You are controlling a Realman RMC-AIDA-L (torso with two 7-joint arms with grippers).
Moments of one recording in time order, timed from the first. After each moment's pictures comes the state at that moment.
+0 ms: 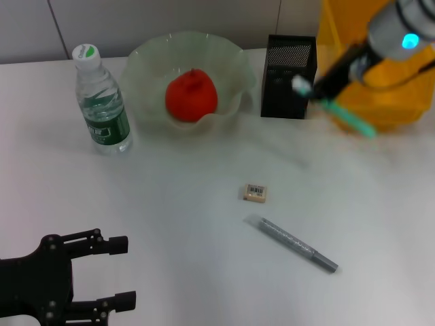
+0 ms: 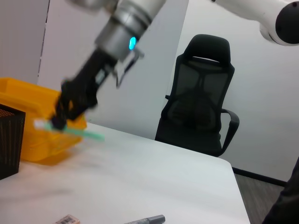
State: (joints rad) left arm -0.28 -2.06 0.84 0.80 1.90 1.93 -1.25; right arm 0.85 2.08 -1.09 -1.21 -2.79 -1.50 2.40
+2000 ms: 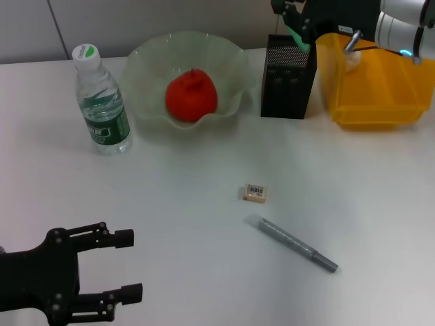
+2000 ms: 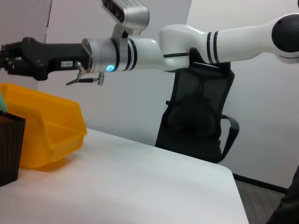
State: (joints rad) left arm -0.29 -2.07 0.84 0.80 1.89 1.93 -1.27; right arm 0.75 2.02 -0.75 -0.58 -1.74 -1.02 0.98
